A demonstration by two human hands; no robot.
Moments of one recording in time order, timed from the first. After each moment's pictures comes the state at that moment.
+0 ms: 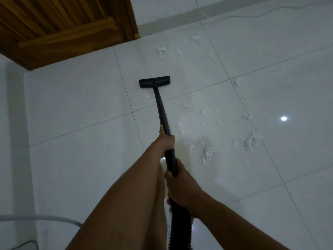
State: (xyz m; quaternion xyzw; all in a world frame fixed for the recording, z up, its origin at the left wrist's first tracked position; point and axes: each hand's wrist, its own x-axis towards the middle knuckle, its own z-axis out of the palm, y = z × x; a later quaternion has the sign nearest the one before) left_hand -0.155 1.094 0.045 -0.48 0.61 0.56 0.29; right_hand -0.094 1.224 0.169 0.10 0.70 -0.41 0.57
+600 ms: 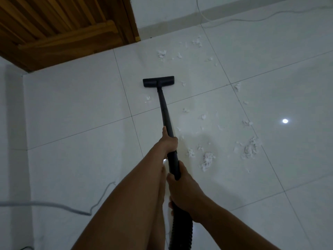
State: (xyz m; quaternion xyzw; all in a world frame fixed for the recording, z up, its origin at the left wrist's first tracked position) left_hand -0.192 1.091 0.043 -0.47 0.61 0.56 0.30; right_hand -0.126 1.218 0.159 0.09 0.72 -0.39 0.56
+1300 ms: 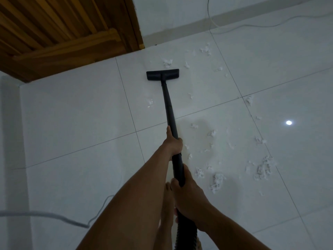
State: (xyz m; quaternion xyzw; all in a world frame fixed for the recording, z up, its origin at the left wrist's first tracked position) left_hand -0.292 1.000 0.022 -0.46 0.63 0.55 0.30; right_hand -0.215 1.126 0.123 0.10 0.73 -0.38 0.55
